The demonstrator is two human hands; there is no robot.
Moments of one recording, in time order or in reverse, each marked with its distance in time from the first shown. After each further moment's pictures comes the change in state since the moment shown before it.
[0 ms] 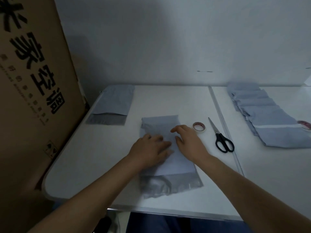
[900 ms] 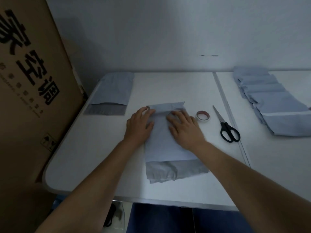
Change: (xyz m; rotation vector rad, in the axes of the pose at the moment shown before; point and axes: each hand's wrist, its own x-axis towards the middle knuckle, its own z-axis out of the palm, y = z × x) left_hand 0.034 -0.055 0.025 -0.332 0.349 -0.217; right_hand 0.018 0.012 0.028 -0.372 -0.163 0.066
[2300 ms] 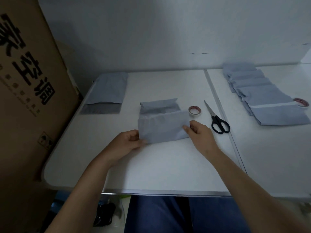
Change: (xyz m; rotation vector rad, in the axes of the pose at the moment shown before) left_hand -0.079 0.021 -0.056 -0.853 -0.409 -0.312; right_hand -0.070 0.016 -0.030 0.805 0.154 0.373
